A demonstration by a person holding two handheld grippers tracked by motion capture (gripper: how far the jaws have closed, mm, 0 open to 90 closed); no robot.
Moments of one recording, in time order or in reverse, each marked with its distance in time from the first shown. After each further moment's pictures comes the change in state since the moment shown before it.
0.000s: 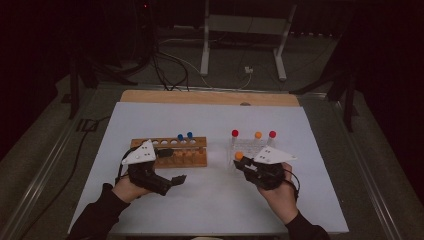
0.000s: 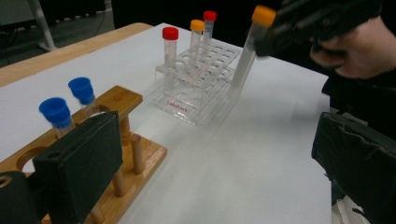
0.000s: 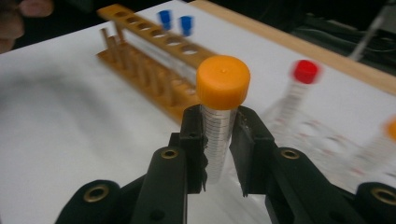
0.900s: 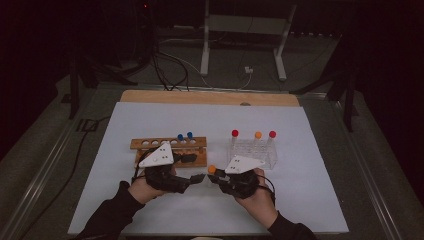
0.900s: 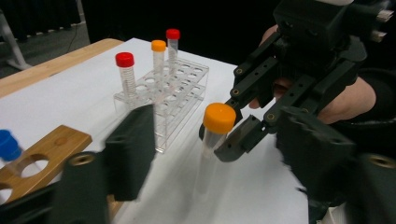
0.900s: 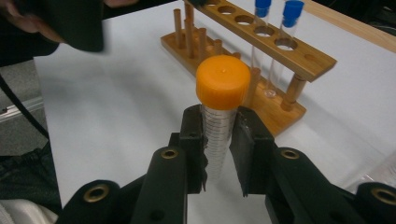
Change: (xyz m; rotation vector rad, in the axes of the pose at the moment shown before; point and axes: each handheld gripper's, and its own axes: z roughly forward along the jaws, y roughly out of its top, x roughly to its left) left arm -0.024 0.018 0.031 -0.017 -0.081 0.055; right arm 0.044 0.005 0.038 0.052 0.178 -0.077
